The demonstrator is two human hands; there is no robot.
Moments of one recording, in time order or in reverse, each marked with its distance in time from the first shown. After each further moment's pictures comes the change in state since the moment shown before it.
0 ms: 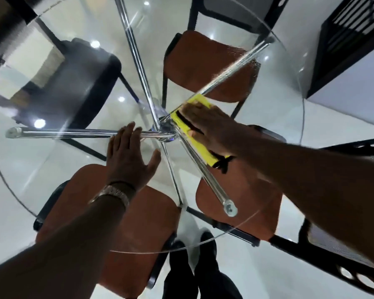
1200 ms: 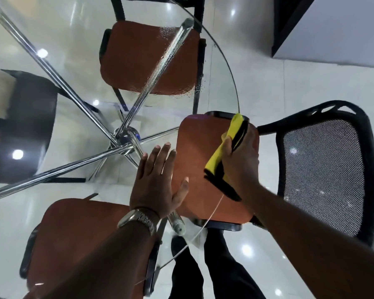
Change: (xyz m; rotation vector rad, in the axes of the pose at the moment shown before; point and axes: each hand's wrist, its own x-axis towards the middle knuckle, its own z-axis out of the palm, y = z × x) left_hand 0.014 0.196 0.059 0.051 -0.270 0.394; right_hand -0.161 0.070 -0.043 0.633 0.357 1.421
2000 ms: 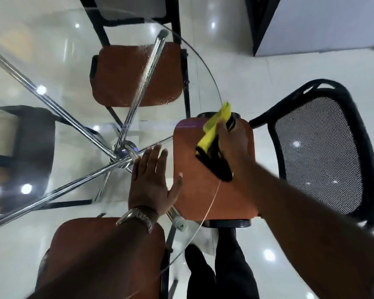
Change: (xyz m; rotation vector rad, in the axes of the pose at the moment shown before) left_hand -0.003 -0.004 0.007 0.011 0.058 0.065; right_hand 0.024 0.007 -0.001 0.216 -0.034 0.136
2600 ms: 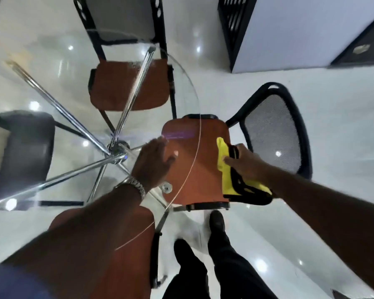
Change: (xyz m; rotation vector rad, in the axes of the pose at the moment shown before) left_hand -0.017 0.043 -0.061 -0.154 -0.259 0.061; right_hand -0.131 0.042 -0.151 -0.470 -0.368 0.063
